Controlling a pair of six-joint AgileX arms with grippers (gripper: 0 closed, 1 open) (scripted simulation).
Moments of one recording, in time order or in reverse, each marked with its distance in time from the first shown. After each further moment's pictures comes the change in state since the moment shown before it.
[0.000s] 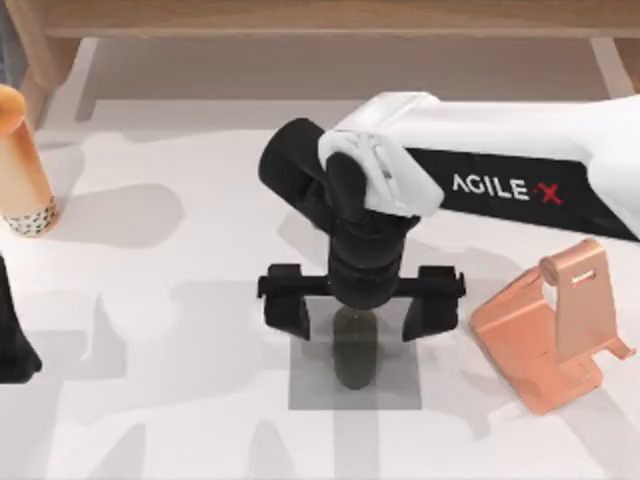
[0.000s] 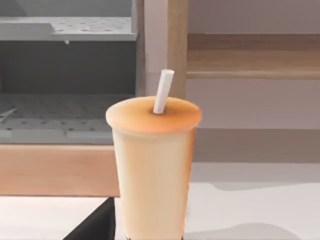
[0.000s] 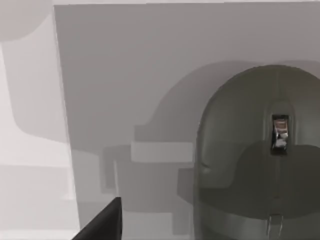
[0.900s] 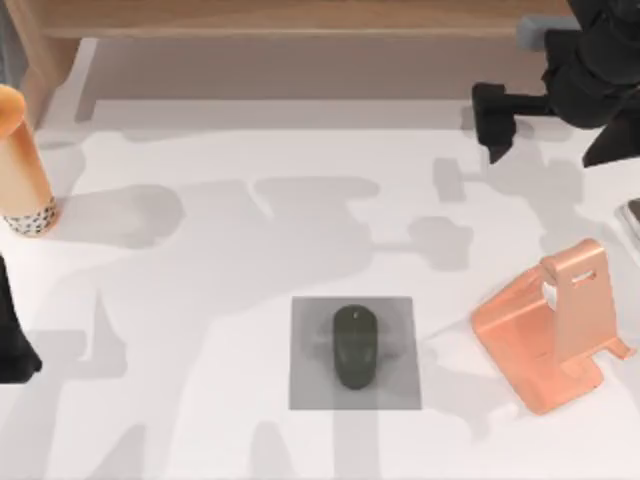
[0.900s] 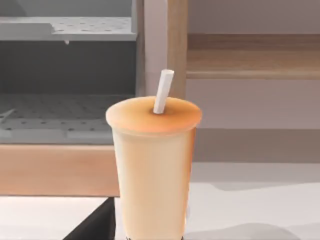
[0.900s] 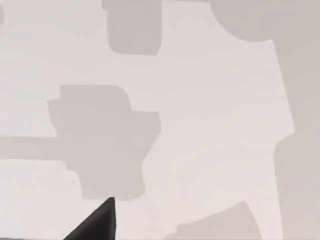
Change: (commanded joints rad) left arm 0.000 0.000 0.000 0.000 0.000 0.000; right arm -0.523 -0.167 0.086 -0.039 -0.040 -0.551
